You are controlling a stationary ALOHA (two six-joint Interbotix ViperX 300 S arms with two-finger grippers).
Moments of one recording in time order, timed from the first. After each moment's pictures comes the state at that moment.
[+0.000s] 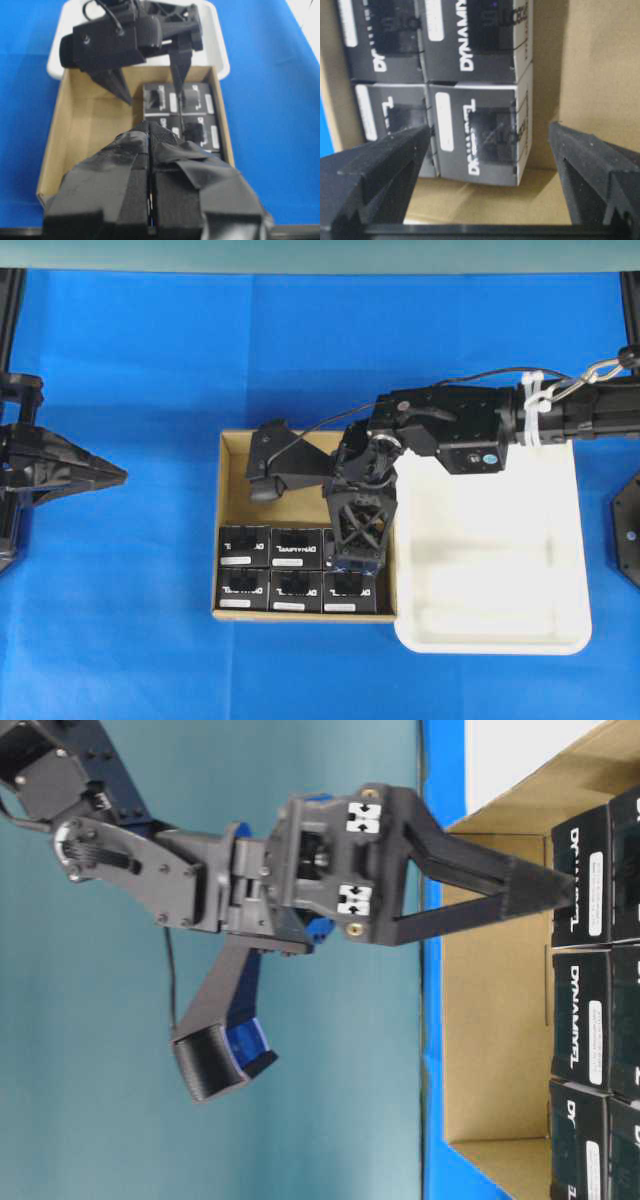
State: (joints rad) left arm -0.02 -0.96 1.03 0.02 0.19 -0.03; right arm -0.10 0.27 0.20 0.39 0.94 -0.24
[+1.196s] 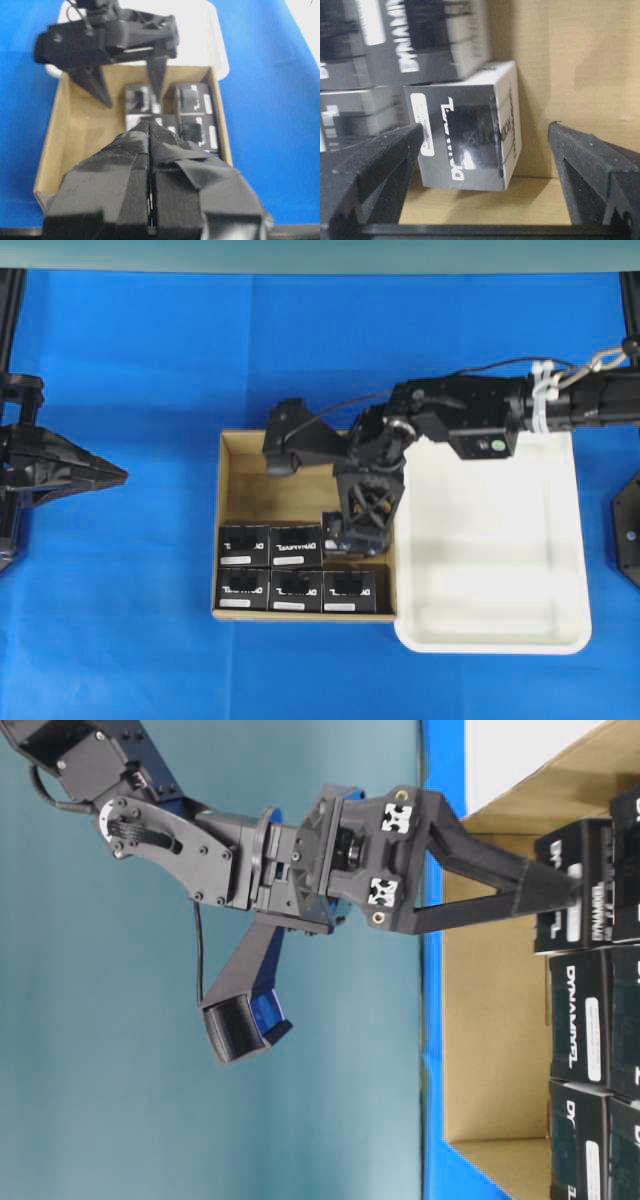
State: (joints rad) left arm -0.02 -0.96 1.03 0.02 0.19 -0.05; right arm -0.17 0.26 0.28 0.35 0.84 -0.26
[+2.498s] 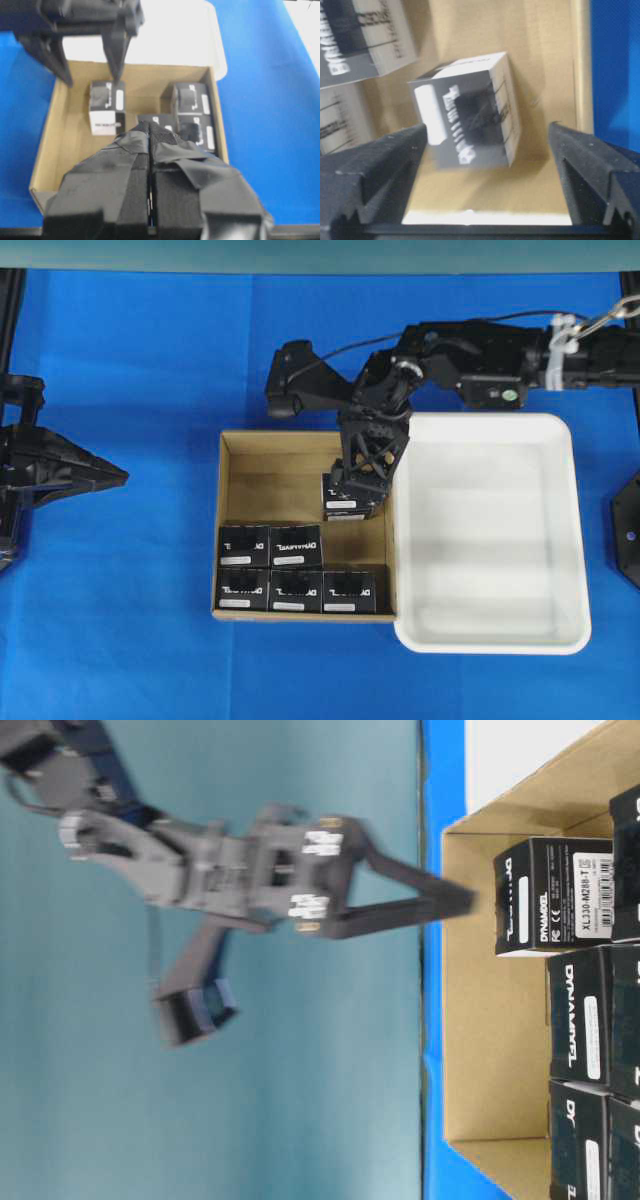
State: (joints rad) left arm -0.02 -0.96 1.03 0.01 0.19 -0.07; right arm -0.25 0.20 0.20 0.33 0.97 -0.24
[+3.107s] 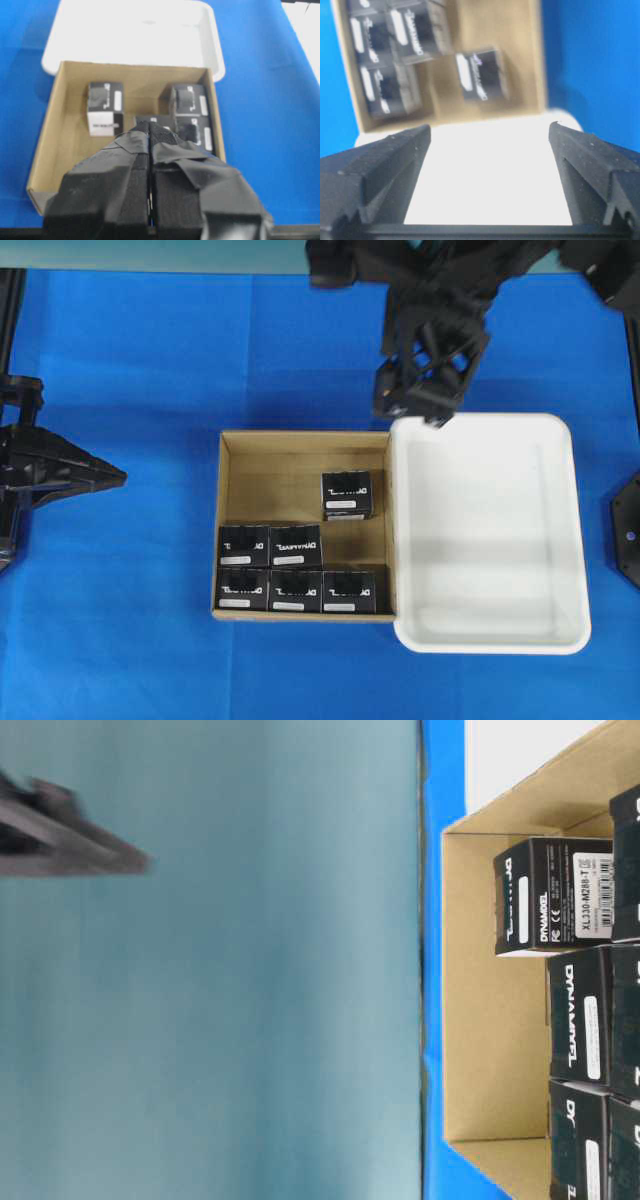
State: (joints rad) left arm -0.02 -0.96 1.03 0.02 0.19 -0.09; right arm -0.29 -0.04 -0.15 0.21 1.41 -0.15
